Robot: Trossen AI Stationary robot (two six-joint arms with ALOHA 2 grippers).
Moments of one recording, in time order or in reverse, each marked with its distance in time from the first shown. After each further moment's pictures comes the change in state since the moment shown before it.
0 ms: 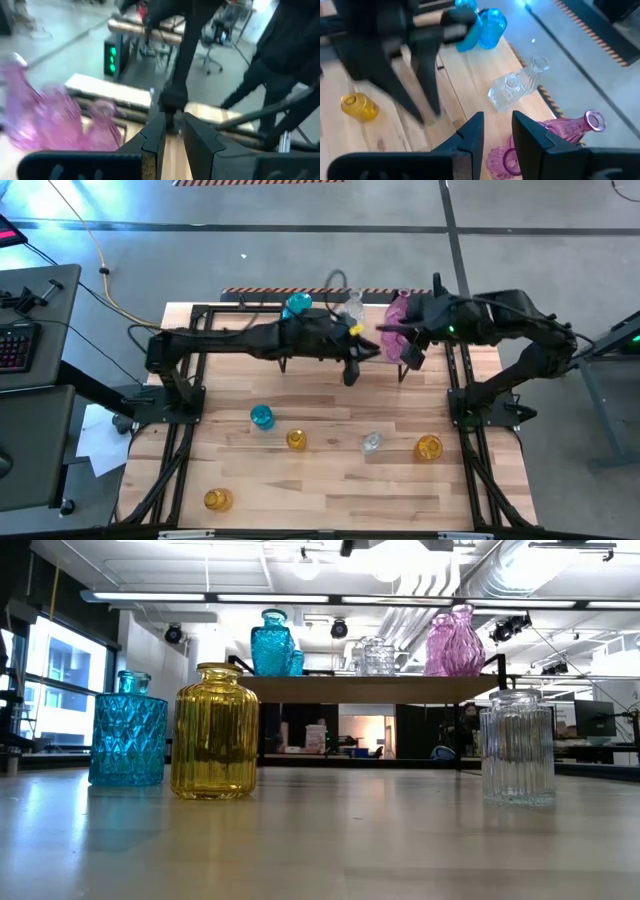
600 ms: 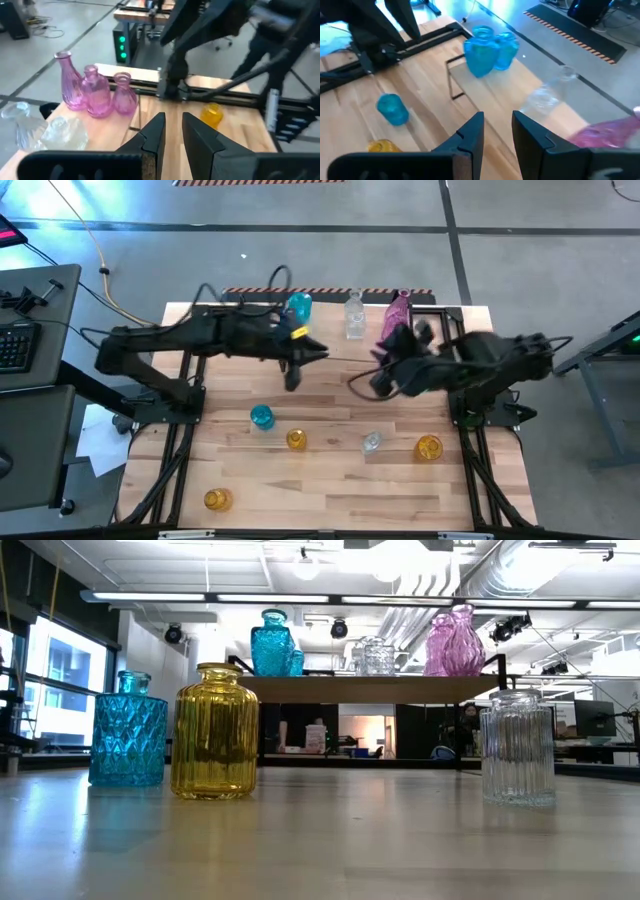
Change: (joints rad) left arm -0.068 -0.381 -0.136 -0.357 -0.088 0.105; right arm 0.294 0.153 -0.001 0.081 0.336 0.404
